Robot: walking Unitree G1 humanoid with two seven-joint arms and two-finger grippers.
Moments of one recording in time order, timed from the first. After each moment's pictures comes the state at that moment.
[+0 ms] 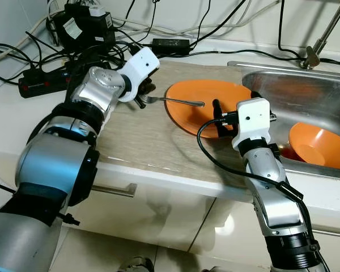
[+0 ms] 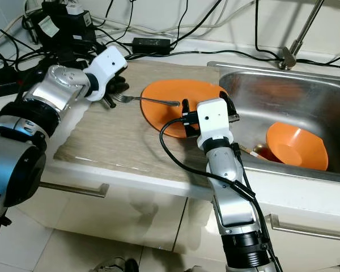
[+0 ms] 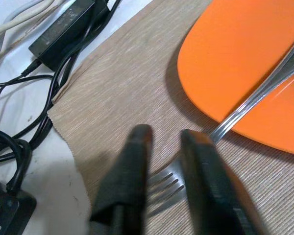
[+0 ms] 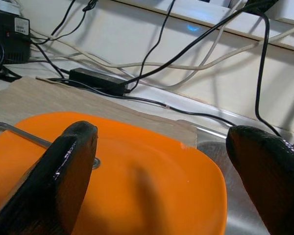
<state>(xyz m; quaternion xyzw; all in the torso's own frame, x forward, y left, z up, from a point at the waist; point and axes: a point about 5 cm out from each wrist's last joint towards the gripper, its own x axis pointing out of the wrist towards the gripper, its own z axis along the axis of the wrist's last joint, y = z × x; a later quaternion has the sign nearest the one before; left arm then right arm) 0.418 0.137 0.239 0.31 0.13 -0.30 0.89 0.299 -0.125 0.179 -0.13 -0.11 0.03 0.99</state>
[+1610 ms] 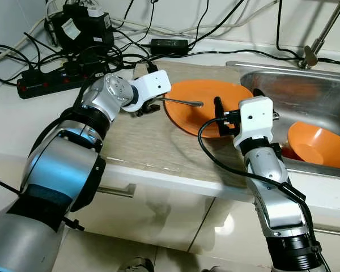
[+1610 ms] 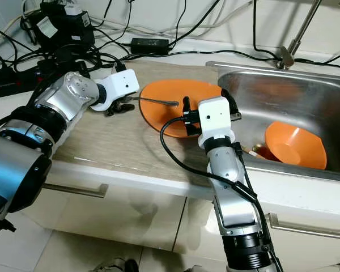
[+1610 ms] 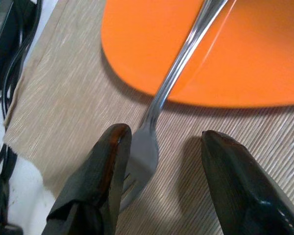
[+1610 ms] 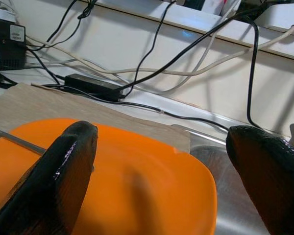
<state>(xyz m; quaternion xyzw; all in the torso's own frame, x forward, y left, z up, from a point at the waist) 0.412 0.120 0.216 0.45 0.15 -0.36 0.80 0.296 -0.125 0.184 -0.12 -0.12 0.03 0.98</state>
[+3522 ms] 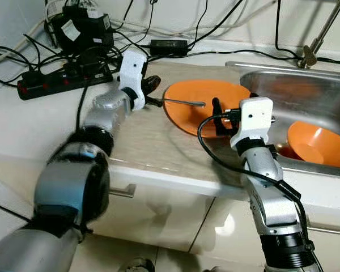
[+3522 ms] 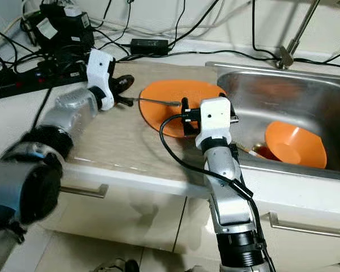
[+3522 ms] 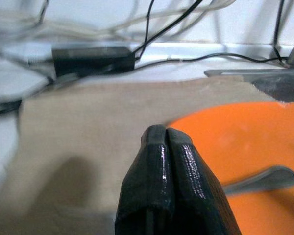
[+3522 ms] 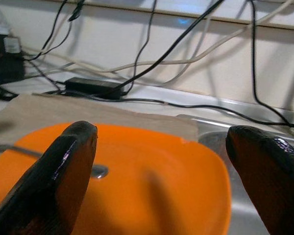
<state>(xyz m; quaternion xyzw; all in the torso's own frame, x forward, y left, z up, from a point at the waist) 0.405 0.118 0.183 -0.03 0.02 -0.20 0.98 0.302 -0.124 0.182 -0.06 -0.11 0.02 0.99</state>
